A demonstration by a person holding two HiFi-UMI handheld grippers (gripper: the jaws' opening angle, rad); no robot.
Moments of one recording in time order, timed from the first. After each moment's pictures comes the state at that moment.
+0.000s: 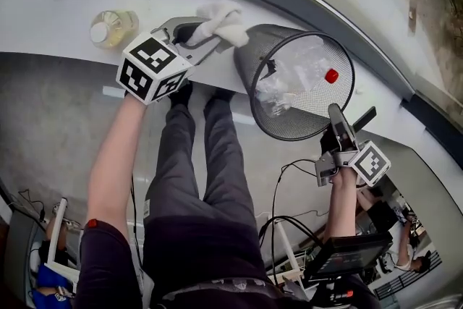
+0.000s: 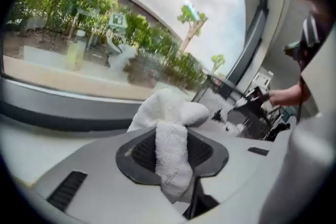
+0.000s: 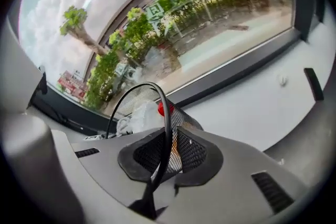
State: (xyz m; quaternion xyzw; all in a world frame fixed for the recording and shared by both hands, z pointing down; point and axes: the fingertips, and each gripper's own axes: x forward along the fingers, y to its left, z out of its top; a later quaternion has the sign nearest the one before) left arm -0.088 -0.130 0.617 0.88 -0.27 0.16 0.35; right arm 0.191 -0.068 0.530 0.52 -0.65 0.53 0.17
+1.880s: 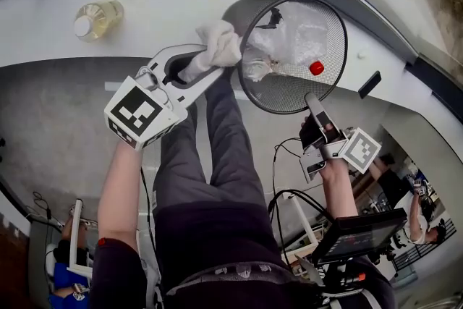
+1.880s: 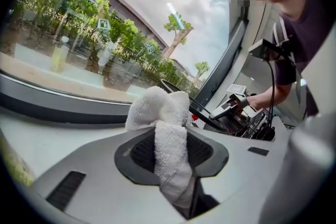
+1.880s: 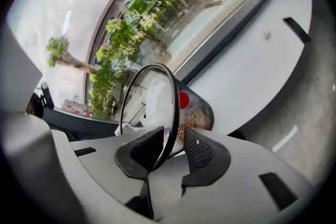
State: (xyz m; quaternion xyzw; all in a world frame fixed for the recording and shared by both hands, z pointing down) left arm -0.050 -0.042 0.552 0.91 -0.21 0.10 0.34; right arm 0.168 0.010 0.541 0.53 -0.55 0.64 0.09
